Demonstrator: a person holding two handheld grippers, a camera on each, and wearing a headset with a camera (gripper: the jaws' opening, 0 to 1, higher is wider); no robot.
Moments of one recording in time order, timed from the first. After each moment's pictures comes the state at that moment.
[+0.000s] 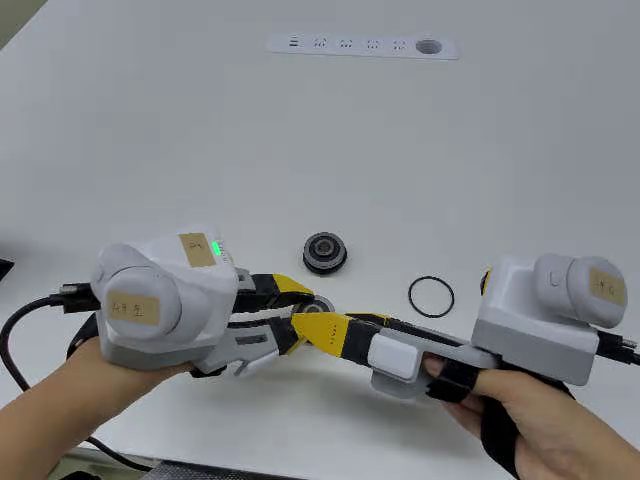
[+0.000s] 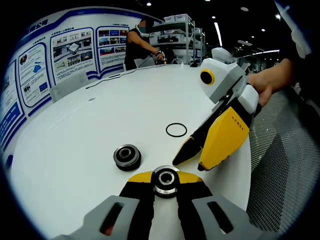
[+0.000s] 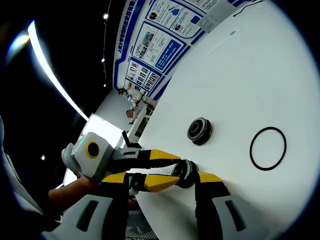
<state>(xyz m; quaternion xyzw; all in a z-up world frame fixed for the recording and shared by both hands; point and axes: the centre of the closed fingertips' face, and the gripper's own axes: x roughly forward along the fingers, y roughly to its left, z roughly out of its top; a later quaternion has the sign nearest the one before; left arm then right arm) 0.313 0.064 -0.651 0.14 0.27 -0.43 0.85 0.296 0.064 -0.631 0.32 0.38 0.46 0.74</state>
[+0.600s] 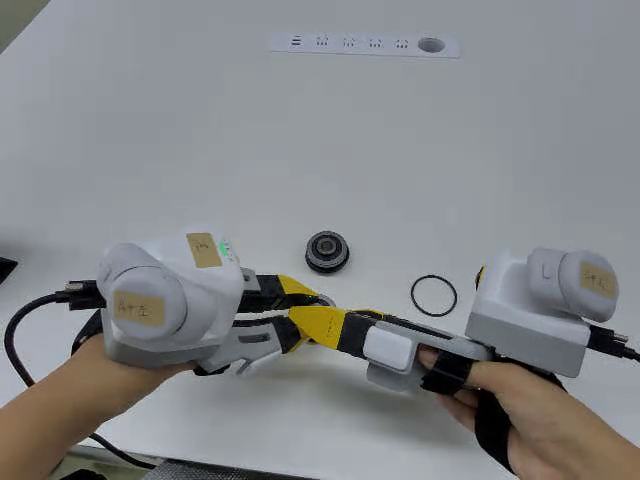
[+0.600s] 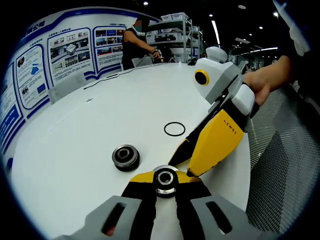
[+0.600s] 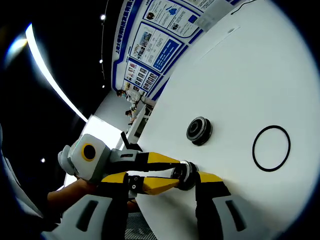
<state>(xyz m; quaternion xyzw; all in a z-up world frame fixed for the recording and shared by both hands) 0.311 0.063 -0.651 0.15 0.27 -0.44 0.84 0.299 0.068 -0.634 0.33 0.38 0.45 0.74</state>
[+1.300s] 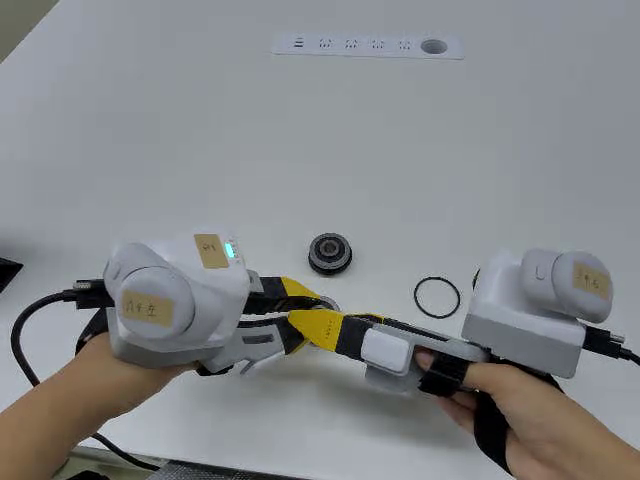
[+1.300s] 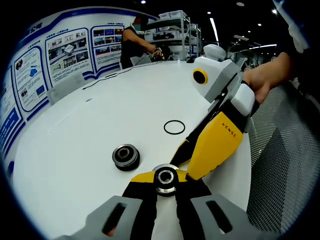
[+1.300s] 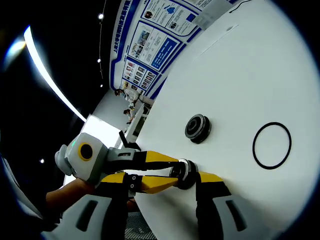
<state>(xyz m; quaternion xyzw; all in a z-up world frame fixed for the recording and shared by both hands) 0.311 0.064 -0.653 0.17 0.27 -0.44 0.84 0.298 0.069 -0.638 0.33 0.39 0.45 0.73</state>
